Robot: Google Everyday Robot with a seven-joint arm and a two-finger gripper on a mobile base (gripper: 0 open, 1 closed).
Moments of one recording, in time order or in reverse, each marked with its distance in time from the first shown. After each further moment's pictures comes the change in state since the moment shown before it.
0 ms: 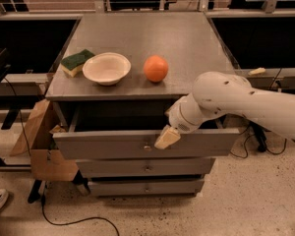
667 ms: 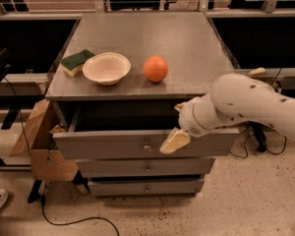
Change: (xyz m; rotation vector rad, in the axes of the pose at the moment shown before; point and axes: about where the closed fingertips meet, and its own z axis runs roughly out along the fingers) arm 0.006 0.010 -0.040 0.051 -0.061 0.025
